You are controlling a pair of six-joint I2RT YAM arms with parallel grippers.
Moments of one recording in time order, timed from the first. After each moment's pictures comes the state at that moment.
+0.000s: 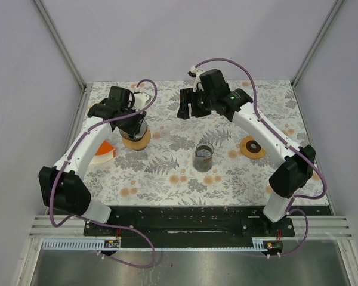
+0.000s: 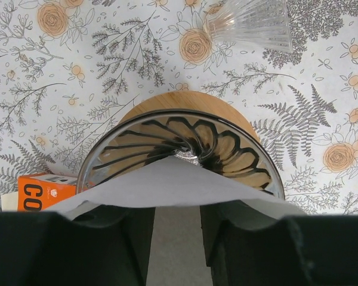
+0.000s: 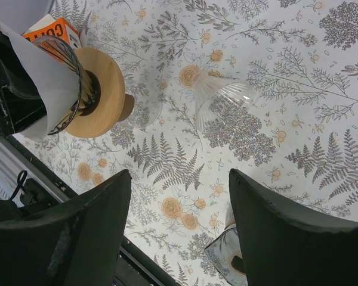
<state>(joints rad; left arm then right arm) -0.26 1.47 1.37 -0.85 0.12 0.28 0.61 1.75 1.80 -0.70 -0.20 0.34</state>
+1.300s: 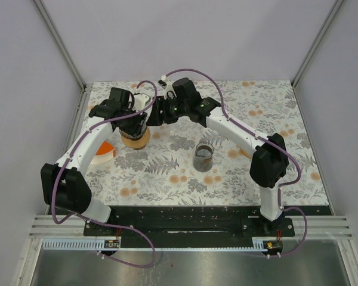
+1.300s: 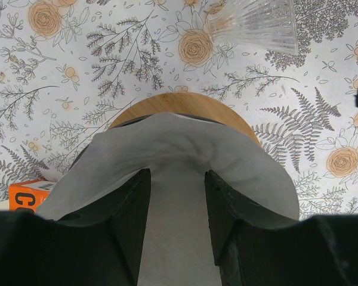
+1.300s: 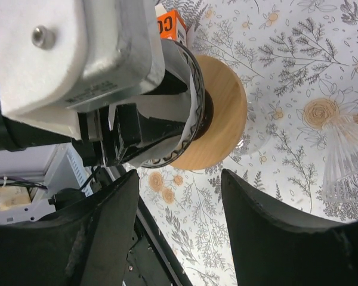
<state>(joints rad) -0.24 1.49 1.34 -0.81 0.15 0.29 0.74 1.96 1.84 -0.41 -0.44 0.48</state>
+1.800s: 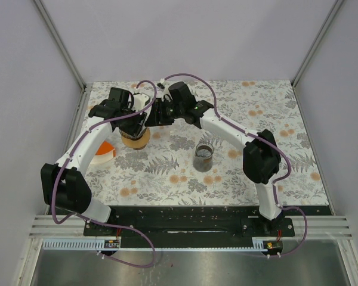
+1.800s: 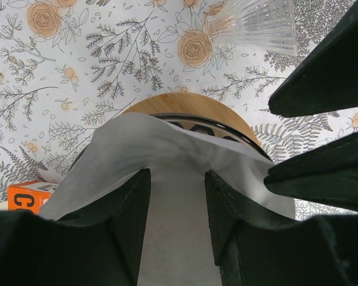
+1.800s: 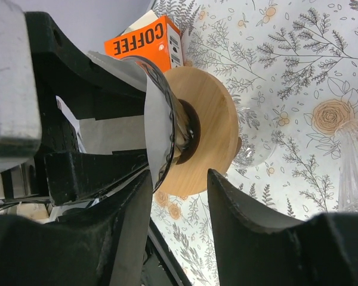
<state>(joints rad) -0.23 1.49 1.34 -0.81 0.16 0.29 0.74 2.05 1.84 -0.31 -0.44 0.59</state>
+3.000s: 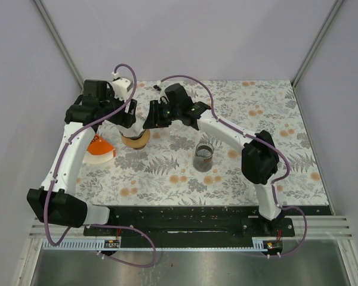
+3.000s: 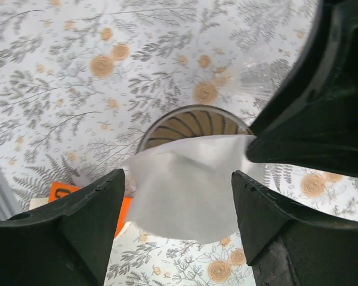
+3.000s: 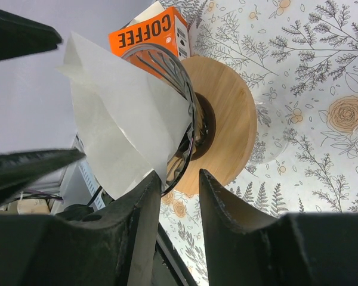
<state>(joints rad) -0.15 1.36 1.45 -0.84 0.26 0.25 0.77 2.06 1.85 -0.31 -0.43 0.61</state>
